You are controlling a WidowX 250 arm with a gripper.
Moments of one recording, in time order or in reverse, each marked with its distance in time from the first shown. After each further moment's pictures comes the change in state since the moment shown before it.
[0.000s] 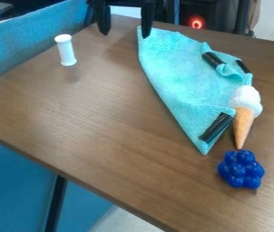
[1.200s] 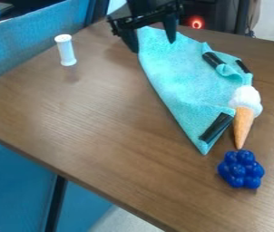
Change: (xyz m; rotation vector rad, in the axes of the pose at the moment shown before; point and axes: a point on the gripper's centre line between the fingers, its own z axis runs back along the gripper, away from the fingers) arm 0.026 -0.032 -0.028 -0.290 -0.296 0.199
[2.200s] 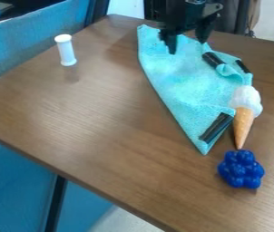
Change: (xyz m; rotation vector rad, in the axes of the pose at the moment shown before) arm 0.027 -0.049 -0.061 0.230 -0.191 0.251
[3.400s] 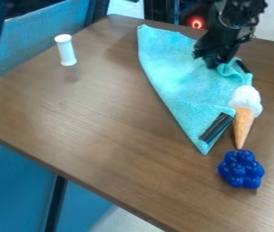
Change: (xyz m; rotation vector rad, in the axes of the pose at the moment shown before) arm -0.039 -0.042 -0.025 -0.005 -0.017 -0.018
